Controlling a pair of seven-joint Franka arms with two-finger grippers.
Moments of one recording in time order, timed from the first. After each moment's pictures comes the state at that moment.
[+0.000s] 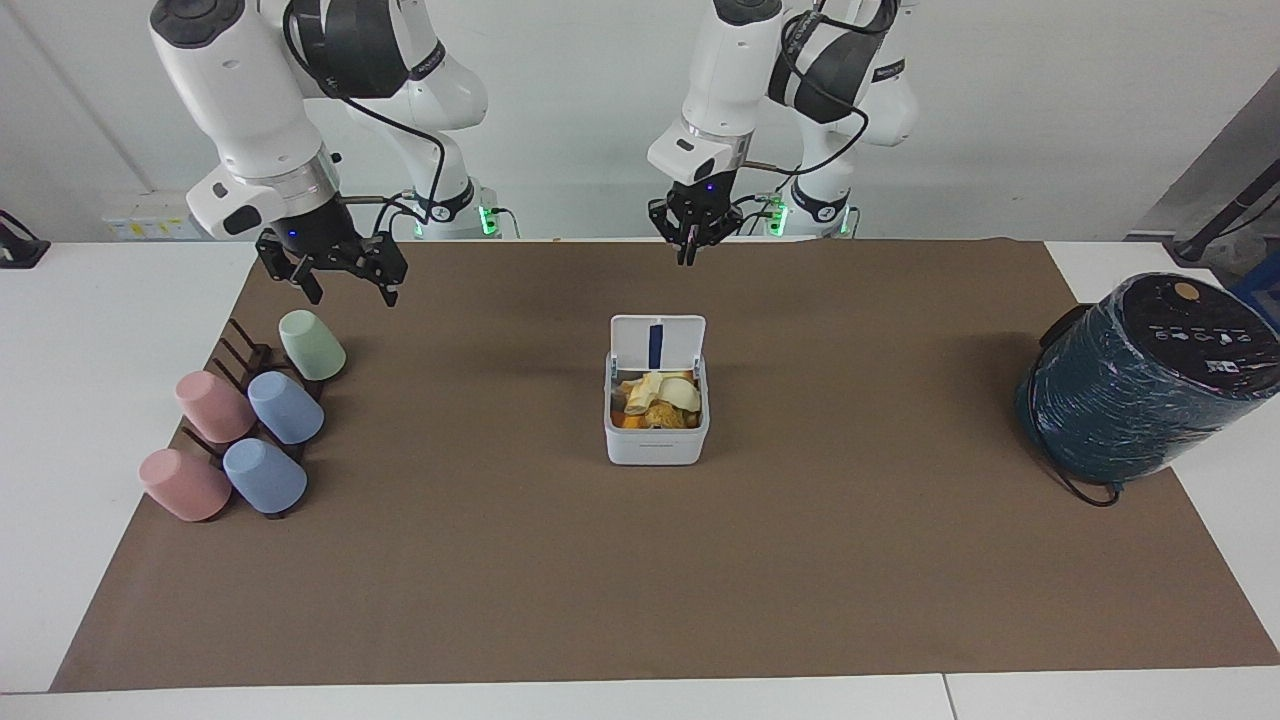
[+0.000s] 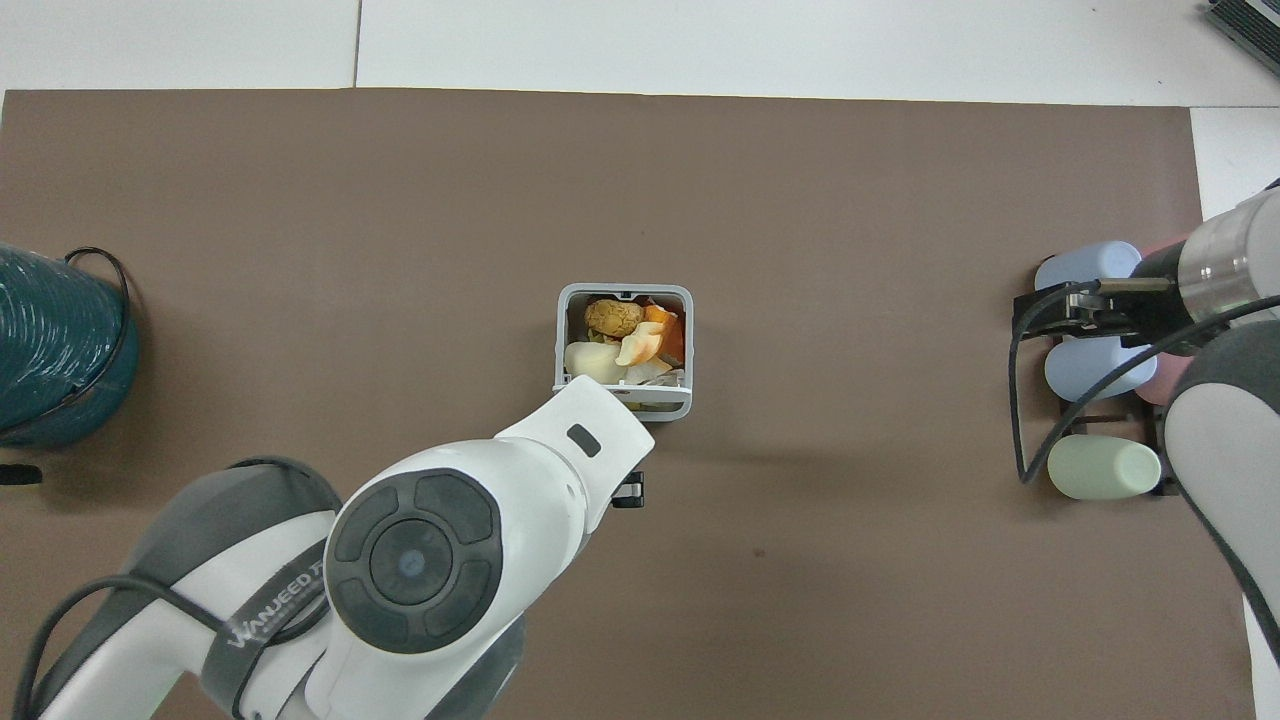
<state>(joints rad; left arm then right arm) -0.67 -0.12 -0.07 -2.00 -0.06 2.04 -0.66 0.03 -0.03 0.03 -1.72 0.01 1.71 0.14</state>
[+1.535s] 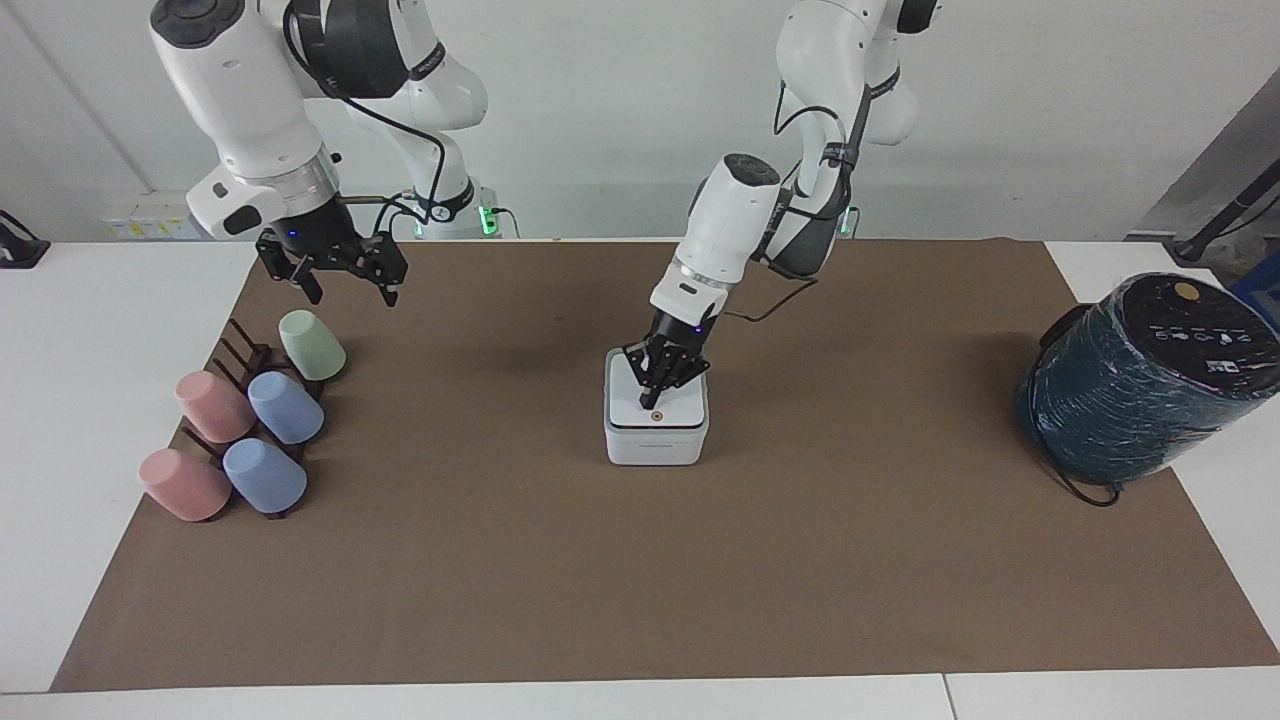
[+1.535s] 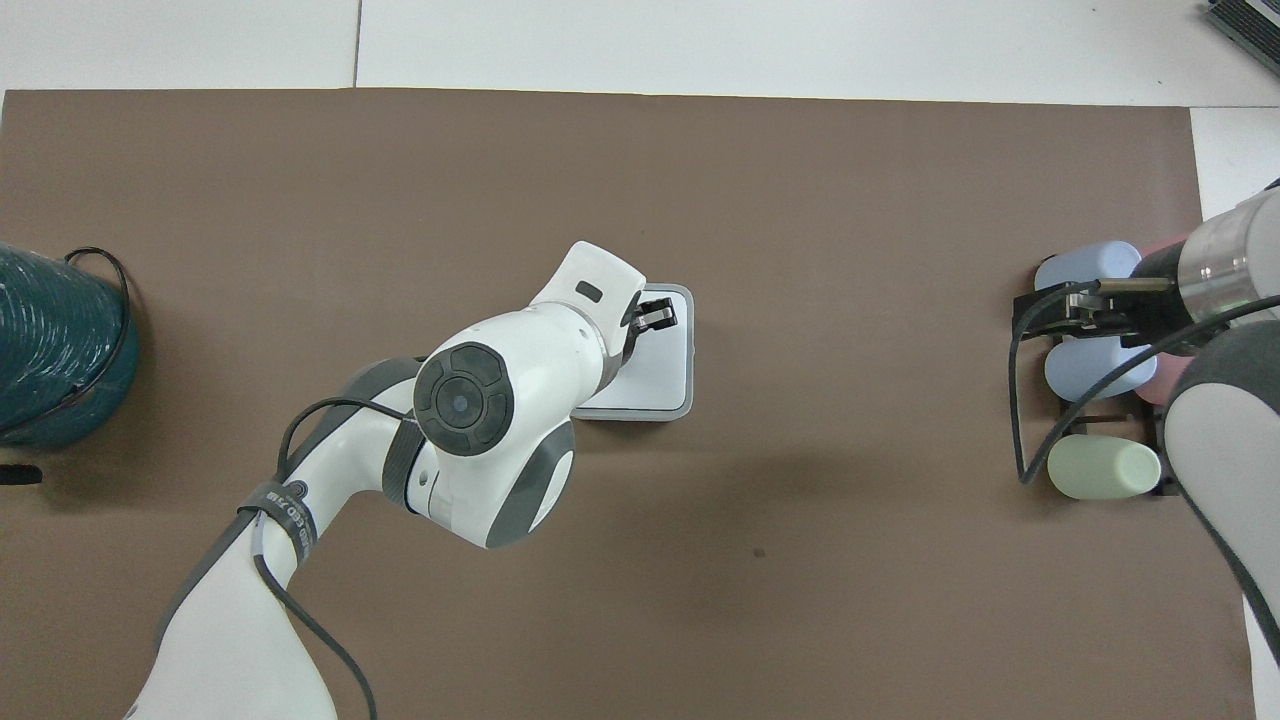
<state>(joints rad) -0.61 0.28 -0.05 -1.92 -0.18 2.72 -0.69 0.03 -0.03 0.03 -1.72 0.01 1.71 0.14</state>
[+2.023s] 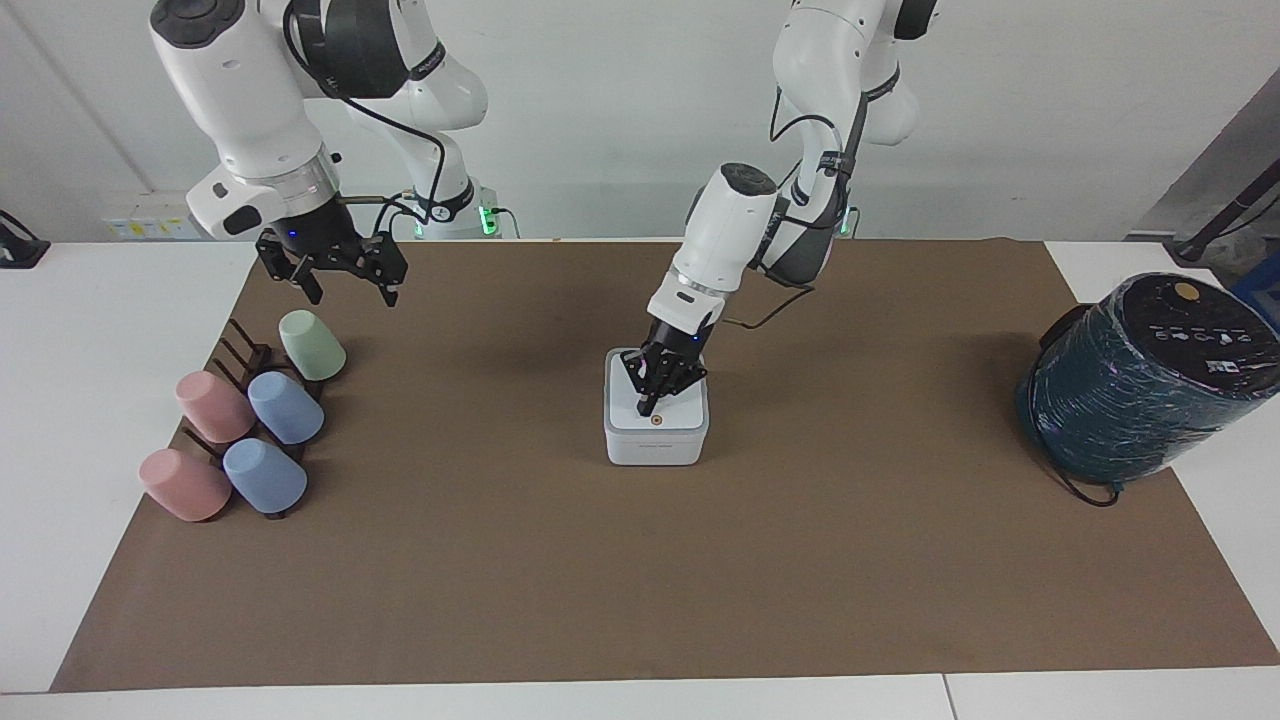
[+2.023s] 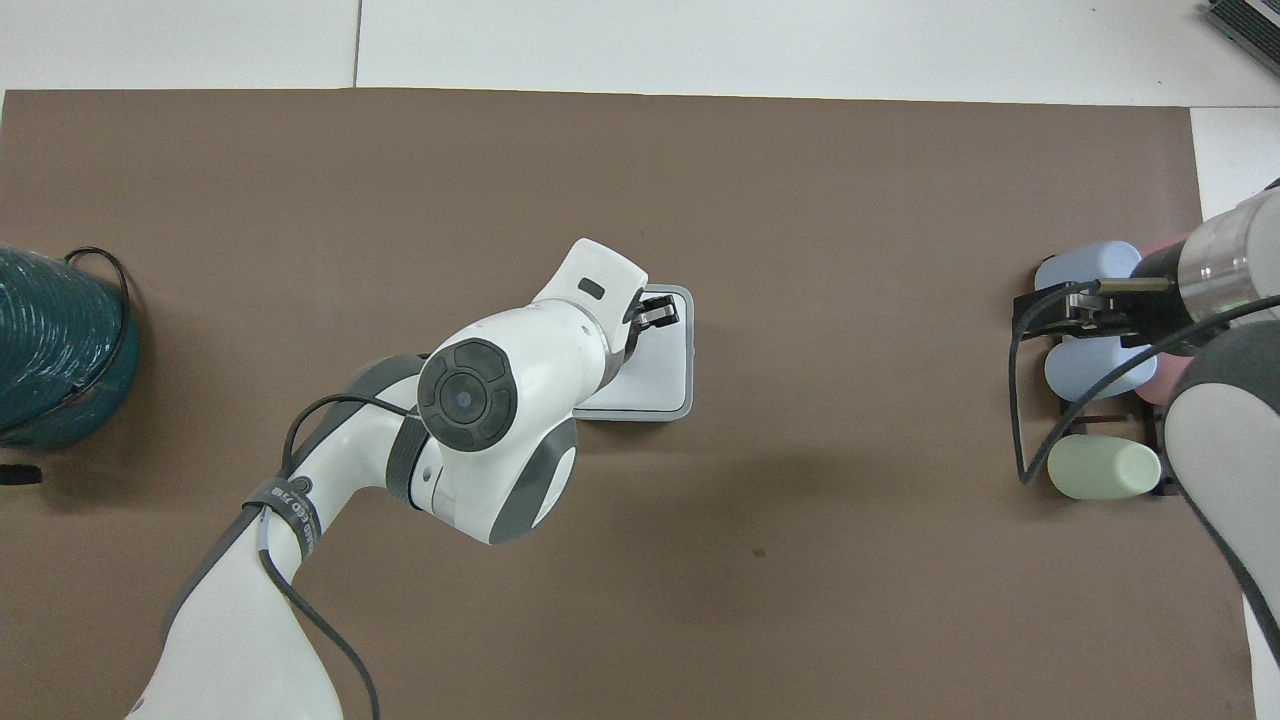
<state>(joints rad) -0.61 0.29 -0.05 -1.91 -0.18 2.72 -0.69 0.03 -0.03 0.03 -1.72 0.01 1.71 0.14</state>
